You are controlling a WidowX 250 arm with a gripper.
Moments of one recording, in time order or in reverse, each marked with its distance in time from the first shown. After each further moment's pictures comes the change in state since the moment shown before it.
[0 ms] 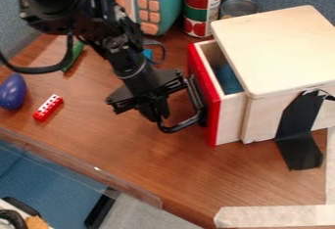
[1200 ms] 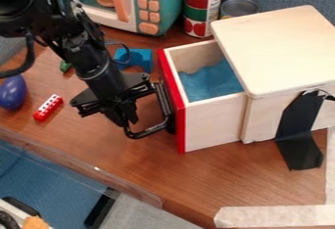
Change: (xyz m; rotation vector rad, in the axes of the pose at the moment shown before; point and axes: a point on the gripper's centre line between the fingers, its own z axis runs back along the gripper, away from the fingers) arm -0.004 0.037 0.015 0.022 0.062 -0.035
